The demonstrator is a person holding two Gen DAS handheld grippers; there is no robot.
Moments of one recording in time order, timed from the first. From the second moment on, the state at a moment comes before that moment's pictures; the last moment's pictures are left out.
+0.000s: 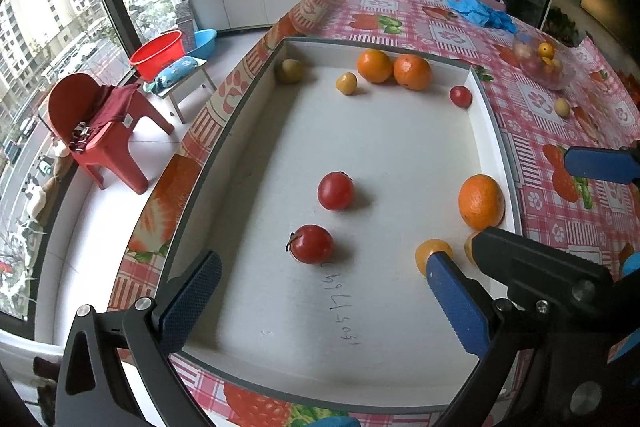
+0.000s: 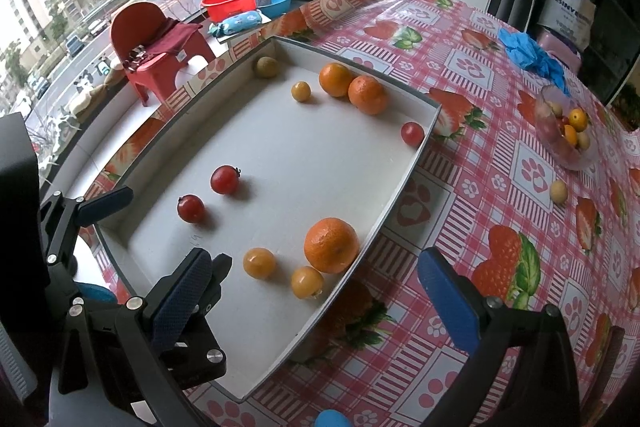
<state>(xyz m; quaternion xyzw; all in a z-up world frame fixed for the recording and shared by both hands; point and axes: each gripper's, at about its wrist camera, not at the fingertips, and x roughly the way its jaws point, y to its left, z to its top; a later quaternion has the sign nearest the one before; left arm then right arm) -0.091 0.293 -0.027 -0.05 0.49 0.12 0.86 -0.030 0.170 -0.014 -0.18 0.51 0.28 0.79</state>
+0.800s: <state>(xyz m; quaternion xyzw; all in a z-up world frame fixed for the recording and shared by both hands) -0.093 0.289 -0.029 -0.04 0.49 0.12 0.86 -0.032 0.169 -0.017 -0.19 0.51 0.28 0.79</state>
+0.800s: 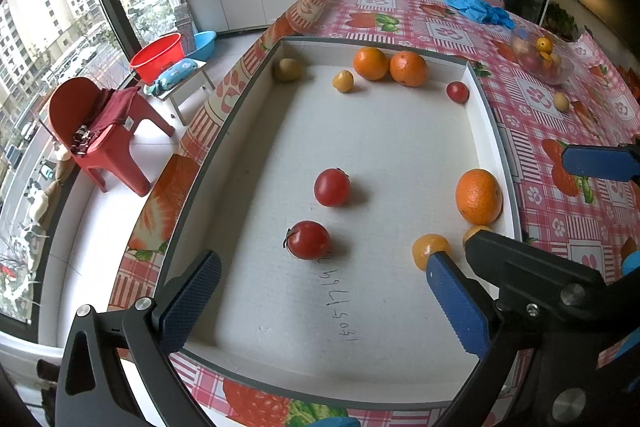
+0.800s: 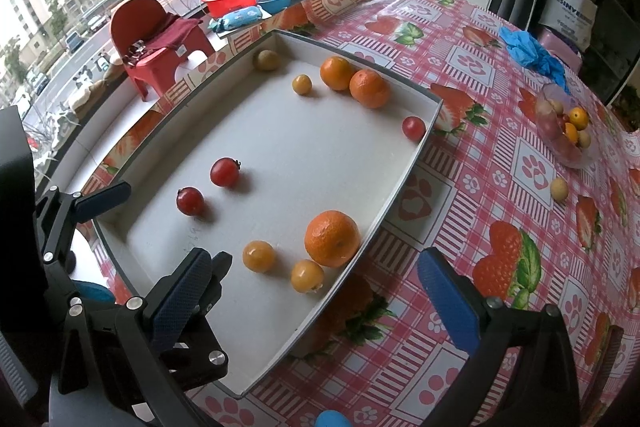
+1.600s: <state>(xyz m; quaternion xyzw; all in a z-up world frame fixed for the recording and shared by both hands) -0.095 0.287 -0.028 -0.04 0.49 0.12 0.86 -0.034 0.170 -0.018 -0.19 0.51 0.28 0.79</state>
